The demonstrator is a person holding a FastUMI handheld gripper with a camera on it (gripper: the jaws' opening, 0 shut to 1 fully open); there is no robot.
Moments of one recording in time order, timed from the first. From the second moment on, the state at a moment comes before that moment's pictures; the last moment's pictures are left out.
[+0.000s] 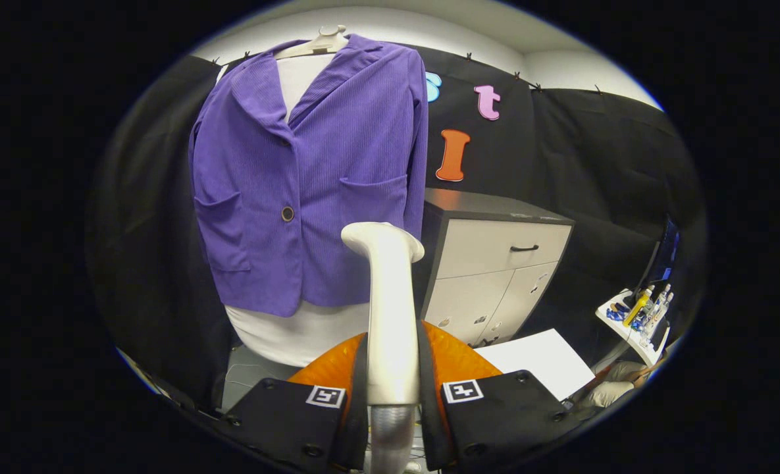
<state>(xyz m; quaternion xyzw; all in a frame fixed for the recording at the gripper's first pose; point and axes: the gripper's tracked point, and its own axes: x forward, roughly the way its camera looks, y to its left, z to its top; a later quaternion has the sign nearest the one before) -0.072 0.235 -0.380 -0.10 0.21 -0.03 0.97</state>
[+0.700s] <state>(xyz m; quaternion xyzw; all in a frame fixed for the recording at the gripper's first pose) -0.052 0.275 -0.214 -0.05 0.09 -0.02 0.99</state>
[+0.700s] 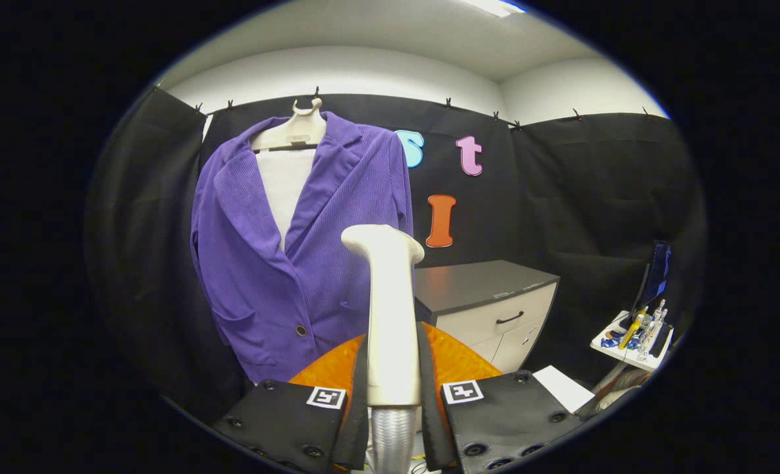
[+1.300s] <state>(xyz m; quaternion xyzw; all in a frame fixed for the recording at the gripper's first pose) -0.053 0.380 -0.167 -0.09 0.02 0.06 0.99</state>
